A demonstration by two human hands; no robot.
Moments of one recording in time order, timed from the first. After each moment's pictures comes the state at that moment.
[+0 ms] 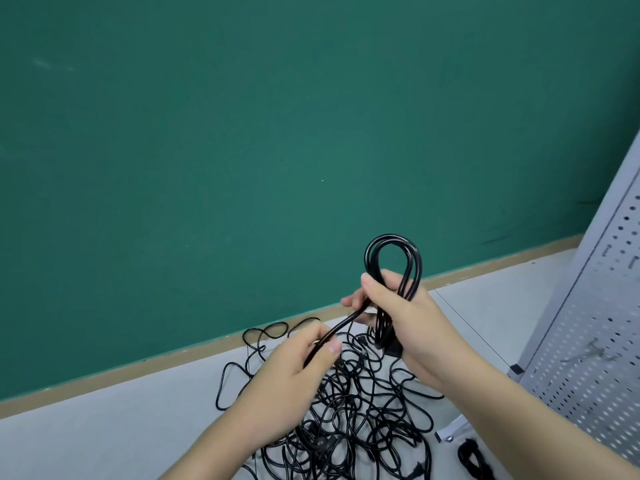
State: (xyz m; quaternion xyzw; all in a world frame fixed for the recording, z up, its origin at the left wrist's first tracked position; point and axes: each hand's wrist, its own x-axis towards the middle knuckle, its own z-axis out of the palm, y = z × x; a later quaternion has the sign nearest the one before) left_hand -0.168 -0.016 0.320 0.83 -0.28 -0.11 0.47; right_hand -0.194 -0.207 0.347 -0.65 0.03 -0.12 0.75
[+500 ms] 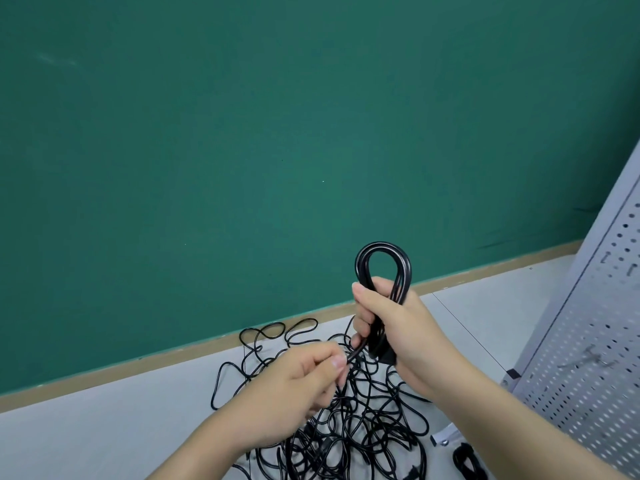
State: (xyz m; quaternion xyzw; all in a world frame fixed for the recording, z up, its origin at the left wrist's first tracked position) left_hand -0.171 -0.016 0.327 0.76 -0.28 -0.28 0.51; right_hand -0.194 -0.198 0.345 -0.63 0.05 -0.08 0.77
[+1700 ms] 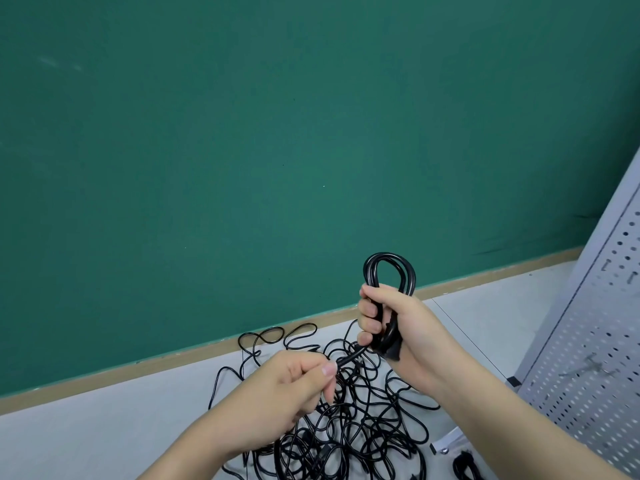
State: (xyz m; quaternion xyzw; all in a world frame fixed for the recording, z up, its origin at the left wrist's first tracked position) left_hand -0.159 -0.003 0.323 0.76 -0.27 -0.28 0.51; right_hand -0.185 -0.206 0.354 -0.47 0.10 0.00 0.88
